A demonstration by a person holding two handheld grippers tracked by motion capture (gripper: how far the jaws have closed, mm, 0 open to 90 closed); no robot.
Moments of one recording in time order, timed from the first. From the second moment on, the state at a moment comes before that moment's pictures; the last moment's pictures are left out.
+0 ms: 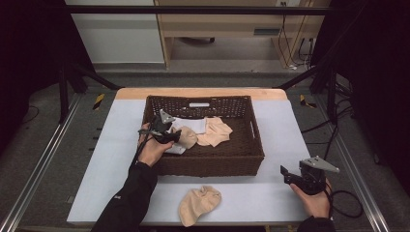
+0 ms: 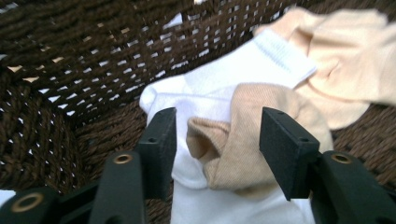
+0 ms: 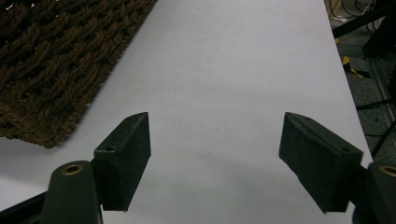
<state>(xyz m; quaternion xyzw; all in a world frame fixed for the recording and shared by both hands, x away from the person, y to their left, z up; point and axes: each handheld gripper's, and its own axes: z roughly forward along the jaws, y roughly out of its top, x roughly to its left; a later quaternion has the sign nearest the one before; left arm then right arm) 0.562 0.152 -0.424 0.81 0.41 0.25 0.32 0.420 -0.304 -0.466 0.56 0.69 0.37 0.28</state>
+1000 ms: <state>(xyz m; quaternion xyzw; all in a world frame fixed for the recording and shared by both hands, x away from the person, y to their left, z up) 0.552 0.161 -0.409 0.78 0.41 0.24 0.39 0.420 -0.306 -0.466 0.56 0.69 0.36 0.28</state>
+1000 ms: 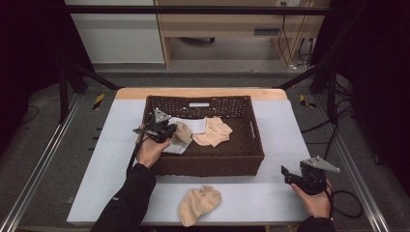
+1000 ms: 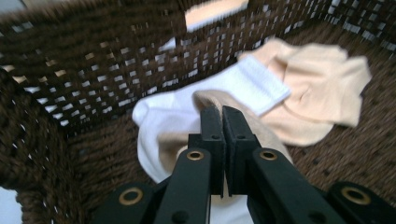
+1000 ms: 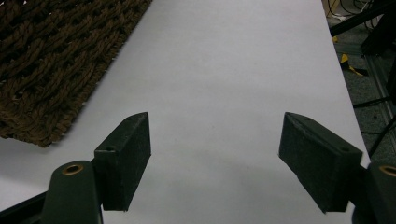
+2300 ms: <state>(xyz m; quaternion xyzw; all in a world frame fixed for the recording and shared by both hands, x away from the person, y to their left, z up) 0.483 0.166 -0.324 0.70 0.34 0.25 0.58 0.419 -0.308 -0.466 0.57 0.68 0.36 0.28</state>
